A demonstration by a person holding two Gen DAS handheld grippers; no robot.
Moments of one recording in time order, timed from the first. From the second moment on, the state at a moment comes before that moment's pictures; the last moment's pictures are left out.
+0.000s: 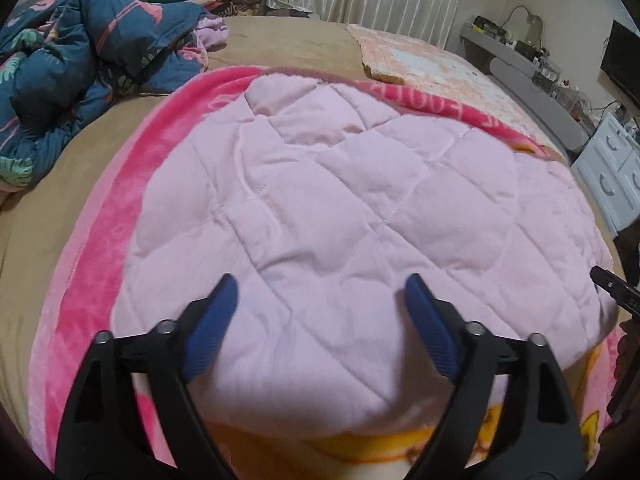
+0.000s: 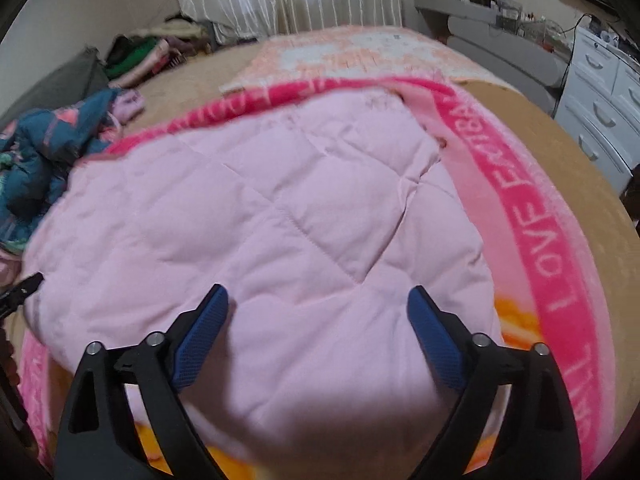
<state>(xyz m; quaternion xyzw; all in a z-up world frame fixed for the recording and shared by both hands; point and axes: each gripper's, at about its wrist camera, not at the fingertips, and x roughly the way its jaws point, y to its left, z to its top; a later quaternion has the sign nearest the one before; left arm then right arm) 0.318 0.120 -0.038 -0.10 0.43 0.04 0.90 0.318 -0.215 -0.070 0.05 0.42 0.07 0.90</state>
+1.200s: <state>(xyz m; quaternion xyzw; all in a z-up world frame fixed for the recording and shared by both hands) 0.160 0.114 0.057 -0.08 0.34 0.04 0.93 0.112 -0.241 0.046 0.09 0.27 0.10 0.95</state>
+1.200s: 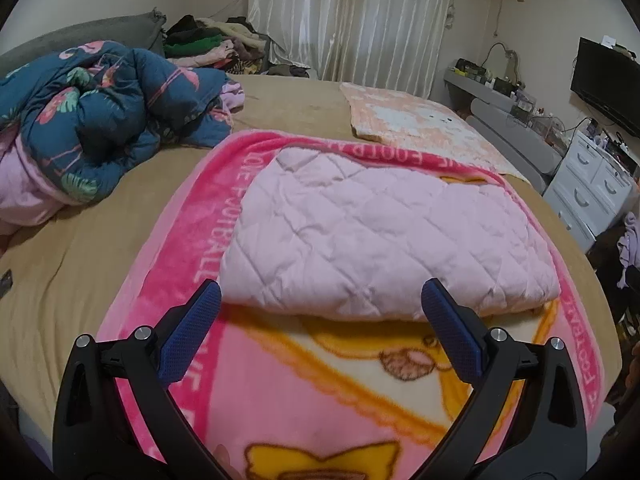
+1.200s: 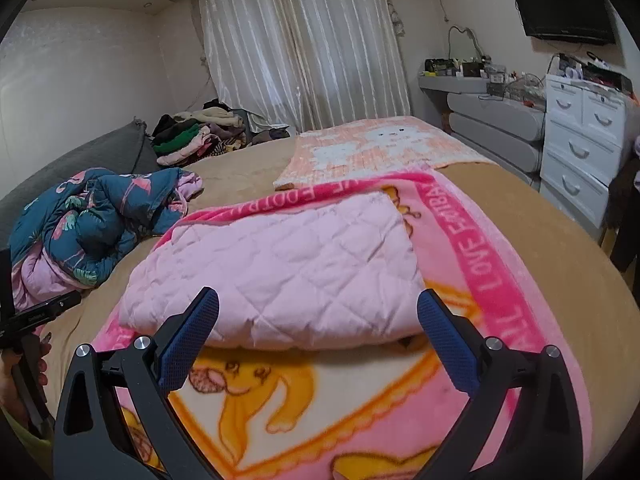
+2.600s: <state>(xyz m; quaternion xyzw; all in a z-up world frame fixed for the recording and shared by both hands) 0.185 0.124 -0.063 -0.17 0.43 0.04 0.88 0.166 -0.245 -0.094 0.21 0.39 0.05 0.90</state>
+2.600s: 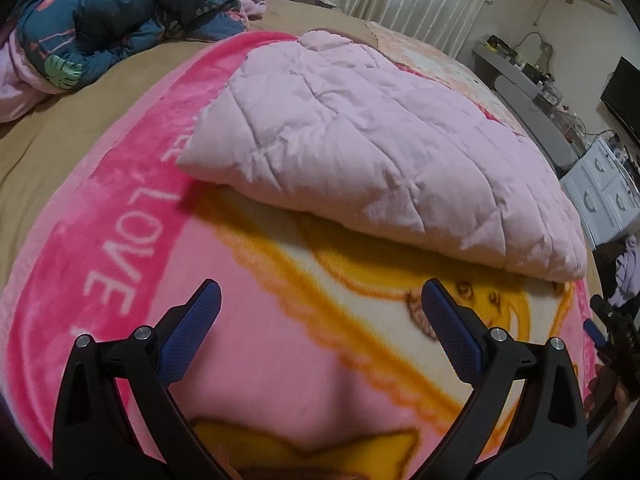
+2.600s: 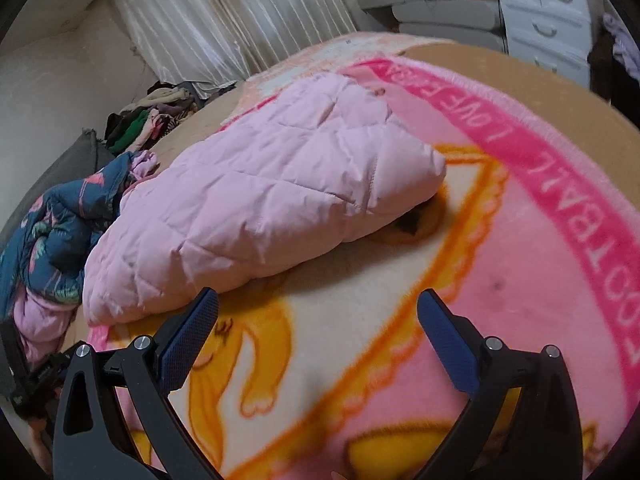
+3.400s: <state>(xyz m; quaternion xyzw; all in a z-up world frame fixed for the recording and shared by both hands) 0.269 0.184 -0.101 -0.40 0.40 0.05 0.82 0.254 -0.269 -0.130 0.33 0.38 0.03 0.86</state>
